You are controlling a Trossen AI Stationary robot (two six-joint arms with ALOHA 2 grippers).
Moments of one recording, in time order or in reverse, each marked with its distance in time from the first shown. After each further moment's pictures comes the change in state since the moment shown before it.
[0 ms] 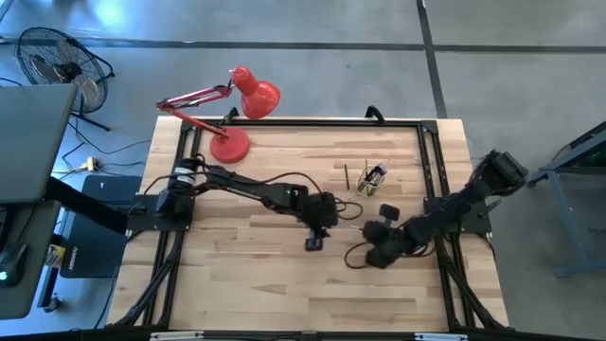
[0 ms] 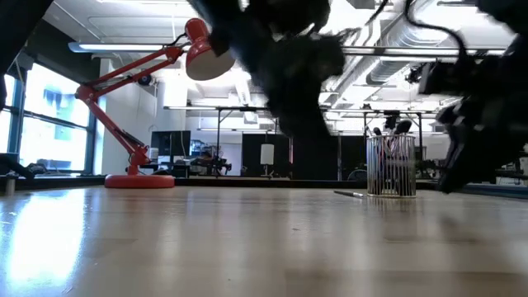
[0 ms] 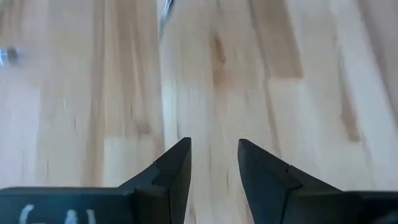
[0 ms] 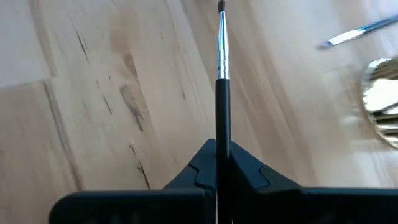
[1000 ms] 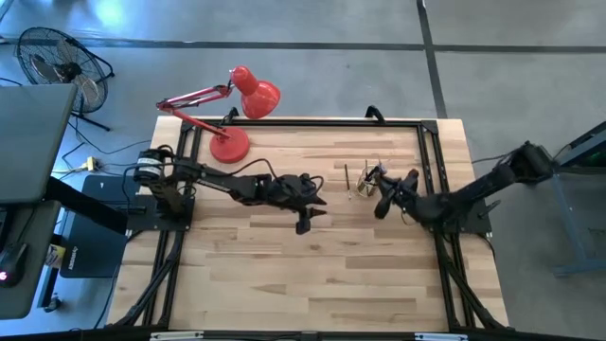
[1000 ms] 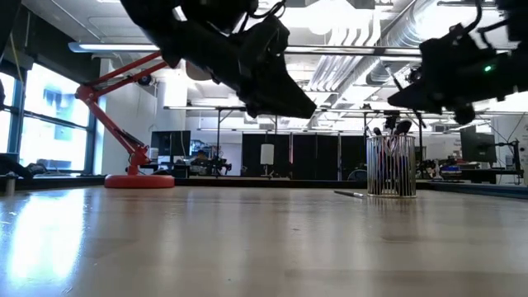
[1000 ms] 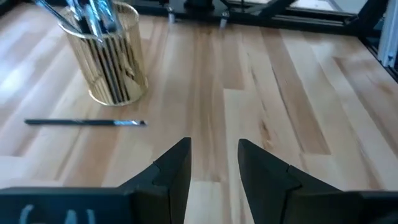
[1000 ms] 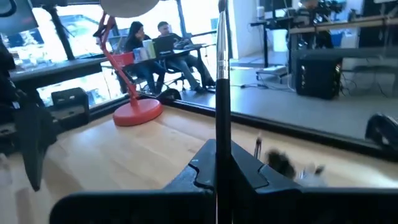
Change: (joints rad) left arm 0.058 -0.280 -0.463 0.605 -0.136 -0.029; right arm -0.241 -0.439 -0.600 1.394 0.559 -0.544
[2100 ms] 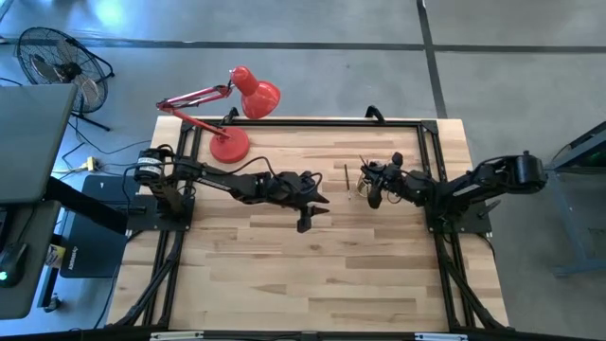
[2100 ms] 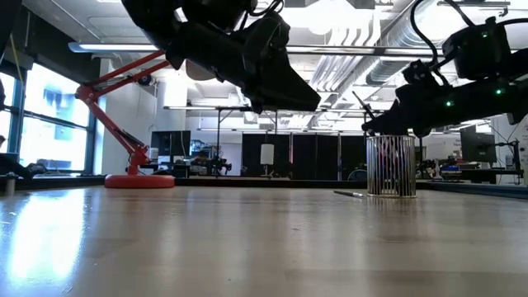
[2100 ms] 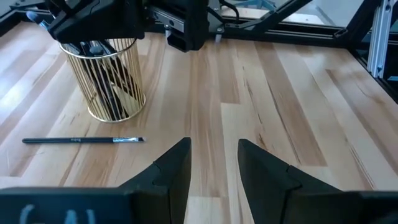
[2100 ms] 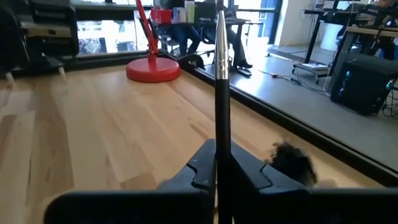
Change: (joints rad) left arm 0.010 0.001 0.000 0.054 0.030 0.018; right arm -0.512 0.236 -0.021 0.193 -0.712 -0.231
